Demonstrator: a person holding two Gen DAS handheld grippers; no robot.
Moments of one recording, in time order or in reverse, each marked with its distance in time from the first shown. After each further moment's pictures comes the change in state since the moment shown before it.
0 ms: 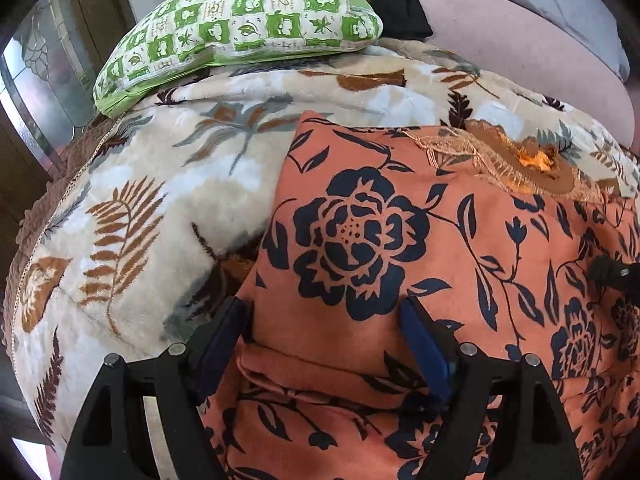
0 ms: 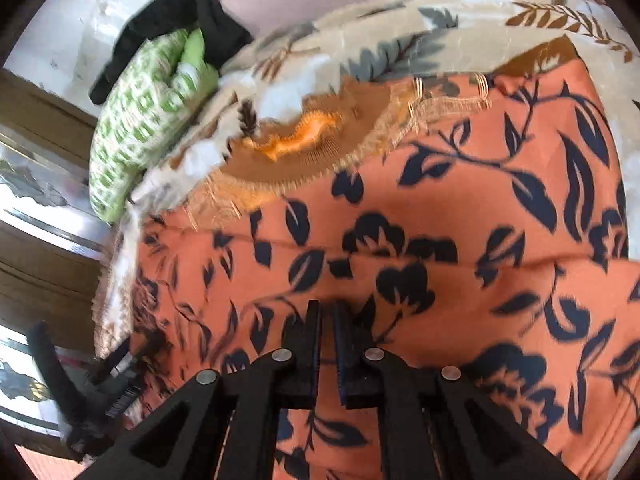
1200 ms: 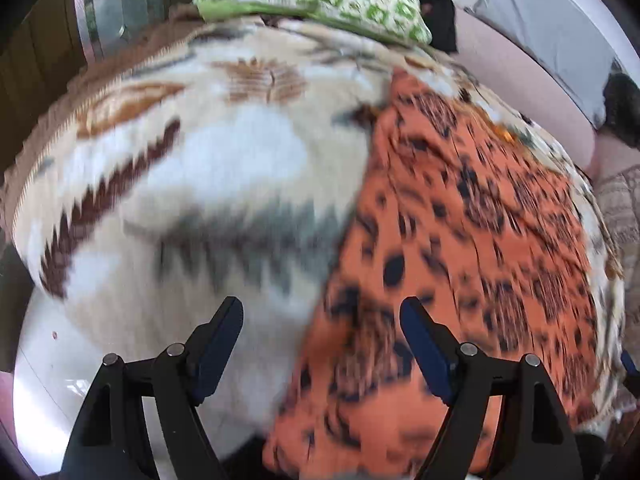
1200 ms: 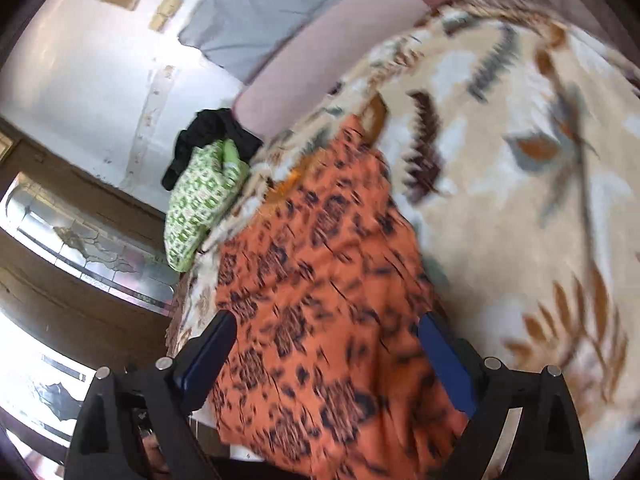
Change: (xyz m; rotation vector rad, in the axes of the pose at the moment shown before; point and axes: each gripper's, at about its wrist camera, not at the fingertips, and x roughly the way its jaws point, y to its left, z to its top) left arm -0.106 0.123 -0.168 -0.183 0.089 -0.207; right arm -0.250 -0.099 -0.220 0.202 -0.286 0.131
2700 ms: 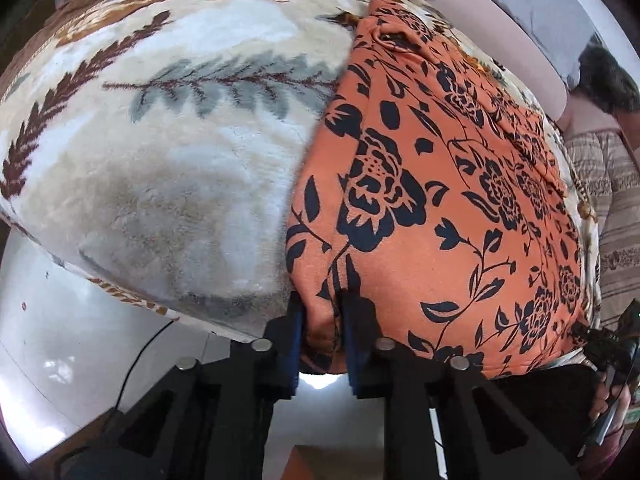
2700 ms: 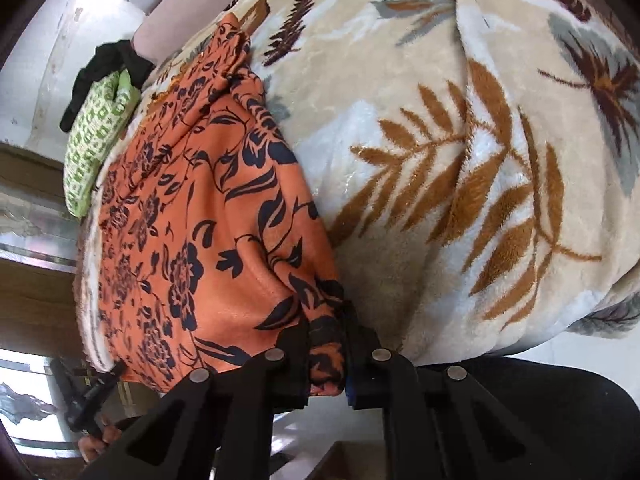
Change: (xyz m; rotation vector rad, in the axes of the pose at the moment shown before) left arm 0.003 0.030 -0.075 0.004 0.161 -0.141; right arm 0.020 -0.067 -0.082 0.061 0.225 -0.332
